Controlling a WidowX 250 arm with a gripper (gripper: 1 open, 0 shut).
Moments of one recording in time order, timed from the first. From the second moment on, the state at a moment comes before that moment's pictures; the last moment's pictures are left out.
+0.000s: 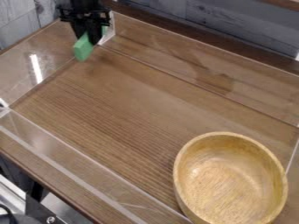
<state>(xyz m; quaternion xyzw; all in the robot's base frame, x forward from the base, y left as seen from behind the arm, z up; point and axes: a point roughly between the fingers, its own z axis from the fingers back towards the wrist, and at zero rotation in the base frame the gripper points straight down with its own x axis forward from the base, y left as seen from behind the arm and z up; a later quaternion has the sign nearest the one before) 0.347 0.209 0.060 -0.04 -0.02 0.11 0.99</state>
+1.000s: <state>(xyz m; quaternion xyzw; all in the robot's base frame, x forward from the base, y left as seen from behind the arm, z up) 0.355 0.208 0.056 -0.04 -0.02 0.13 0.99</state>
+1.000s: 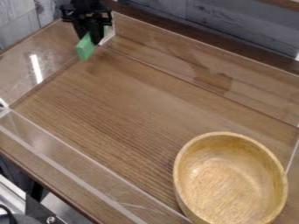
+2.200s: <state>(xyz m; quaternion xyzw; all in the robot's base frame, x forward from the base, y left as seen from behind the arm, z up) 0.369 0.211 0.058 -0.05 -0.04 0.15 0.99</state>
